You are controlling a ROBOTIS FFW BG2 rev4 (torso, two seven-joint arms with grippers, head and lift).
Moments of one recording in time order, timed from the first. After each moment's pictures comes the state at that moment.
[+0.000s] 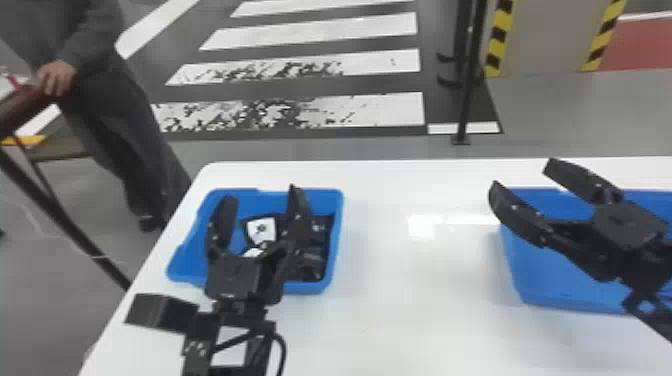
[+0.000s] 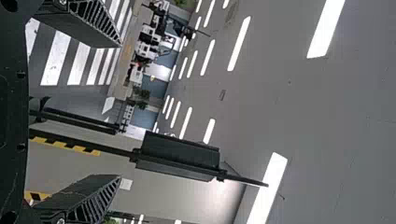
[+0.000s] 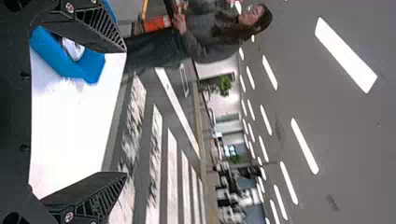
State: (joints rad) left arm 0.42 0.06 -0.08 -1.87 0.34 -0.53 -0.07; right arm 0.24 -0.28 0.01 -2.09 -0.42 0.30 0.44
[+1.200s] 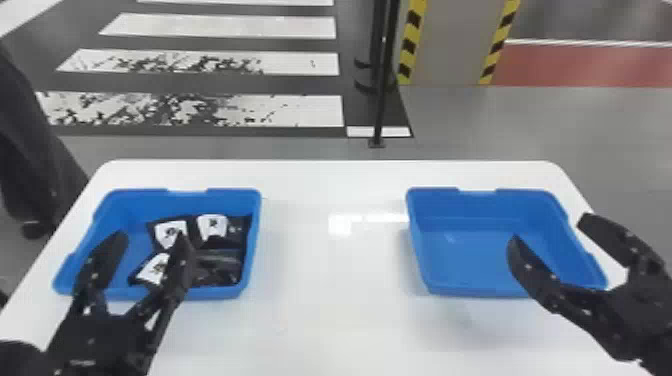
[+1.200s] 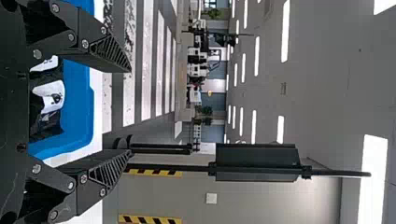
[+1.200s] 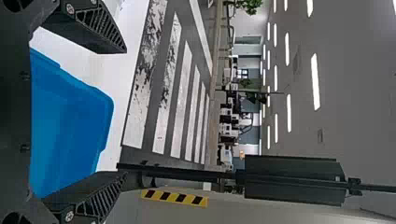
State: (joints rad) left arm 0.70 0.00 0.08 -2.19 0.07 -0.17 -0.10; right arm 0.67 -0.16 -0.28 -2.39 -0.23 0.24 0.40
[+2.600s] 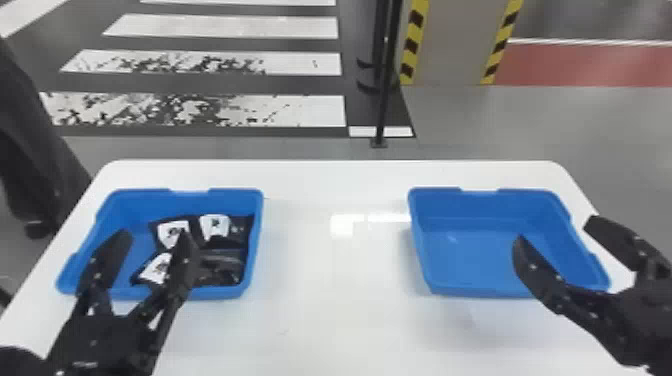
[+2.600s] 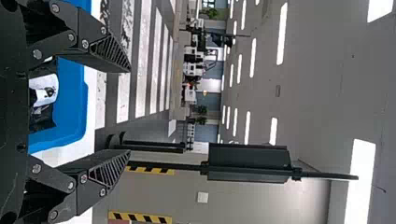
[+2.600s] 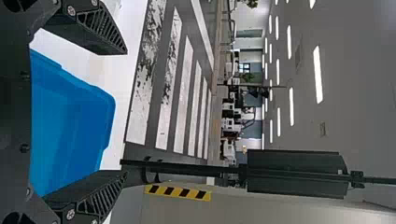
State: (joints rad) left arm 0.71 0.00 0.07 -2.19 0.10 -0.19 -0.10; right arm 0.70 -0.16 -0.27 -2.43 -0.24 0.27 0.35
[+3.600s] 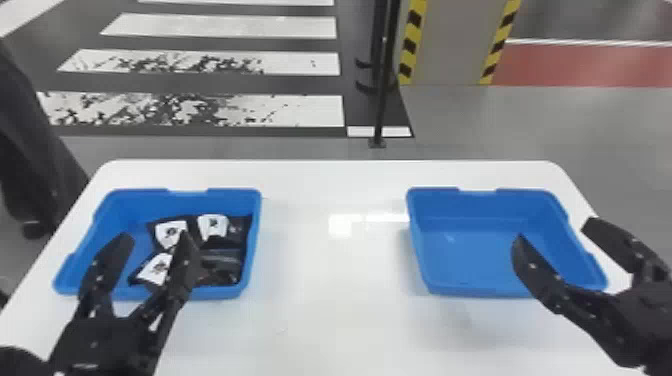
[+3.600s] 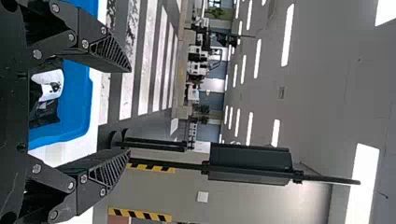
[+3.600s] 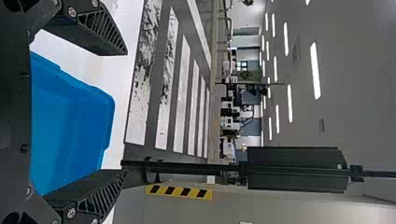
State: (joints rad) left arm 0.71 0.00 0.06 -2.19 0.12 -0.18 -0.10; right arm 0.70 -0.16 -0.28 -2.42 -0.27 0.26 0.34
